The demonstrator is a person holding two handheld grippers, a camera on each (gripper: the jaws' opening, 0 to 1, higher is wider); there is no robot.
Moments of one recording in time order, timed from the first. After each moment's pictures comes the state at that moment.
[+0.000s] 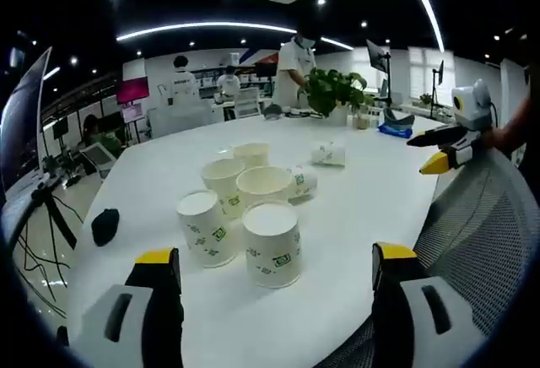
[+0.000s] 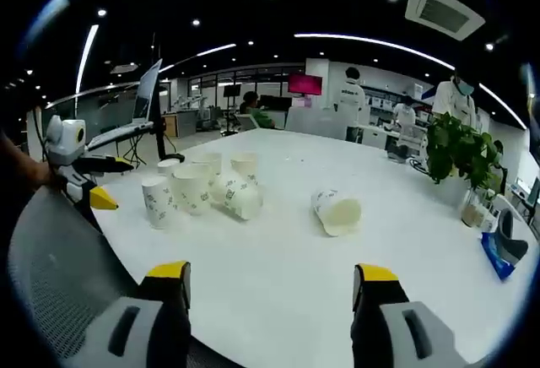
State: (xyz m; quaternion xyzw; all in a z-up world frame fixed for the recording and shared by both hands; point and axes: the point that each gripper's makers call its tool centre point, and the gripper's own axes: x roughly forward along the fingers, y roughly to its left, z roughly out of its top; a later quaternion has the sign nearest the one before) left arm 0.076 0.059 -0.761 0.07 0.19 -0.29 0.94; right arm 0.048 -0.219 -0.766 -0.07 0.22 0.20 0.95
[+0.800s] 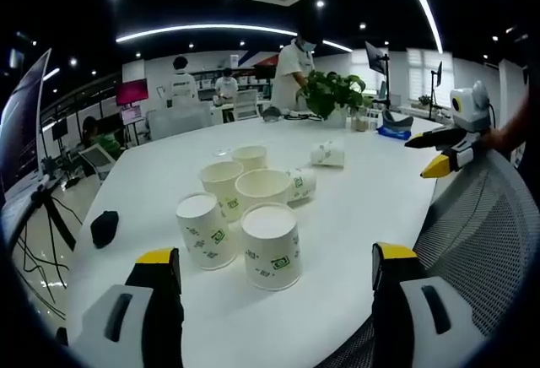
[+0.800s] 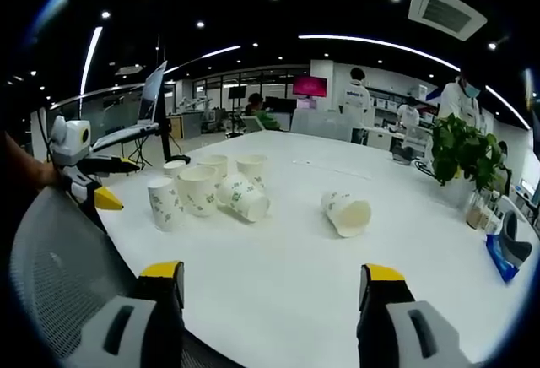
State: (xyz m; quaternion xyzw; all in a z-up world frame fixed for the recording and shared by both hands) left arm 0.076 0.058 -0.758 0.07 0.18 -0.29 0.94; right arm 0.047 -0.214 -0.766 -0.07 0.22 0.22 0.95
